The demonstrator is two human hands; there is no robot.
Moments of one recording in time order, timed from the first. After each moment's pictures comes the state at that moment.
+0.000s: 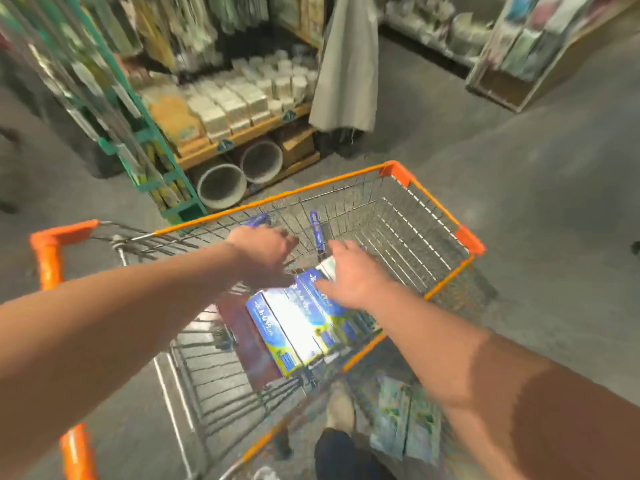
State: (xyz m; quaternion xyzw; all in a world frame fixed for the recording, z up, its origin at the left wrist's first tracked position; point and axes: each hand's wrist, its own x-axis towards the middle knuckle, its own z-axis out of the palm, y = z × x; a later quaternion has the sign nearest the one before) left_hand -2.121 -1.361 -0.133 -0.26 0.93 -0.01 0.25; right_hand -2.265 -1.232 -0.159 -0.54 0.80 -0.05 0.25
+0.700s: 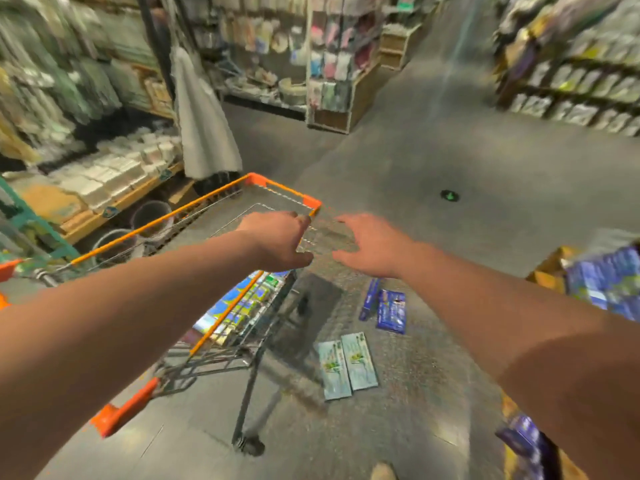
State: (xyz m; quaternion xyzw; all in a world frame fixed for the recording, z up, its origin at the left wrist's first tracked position) left_hand -2.121 -1.036 0.018 -0.07 1.00 -0.05 0.05; right_hand -2.221 -0.861 0.018 -0.44 0.89 -0.08 0.09
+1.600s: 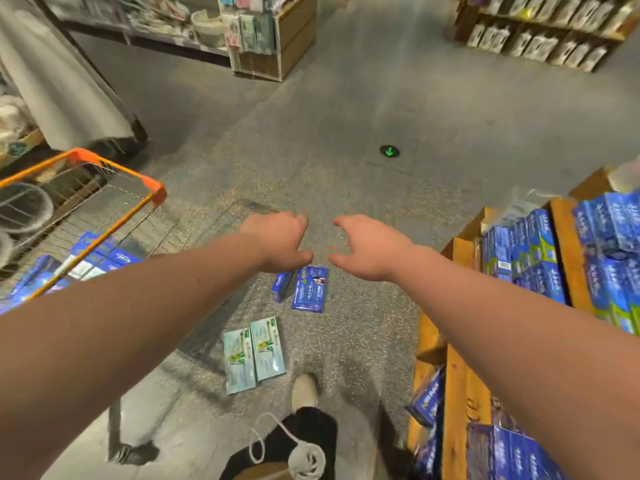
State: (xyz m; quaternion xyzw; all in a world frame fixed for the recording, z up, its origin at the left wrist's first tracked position) left_hand -2.467 -0.749 -0.085 -0.03 0.99 -0.02 0.11; right_hand -2.537 -0.566 -0.069 -0.38 0.91 -0.06 0.18
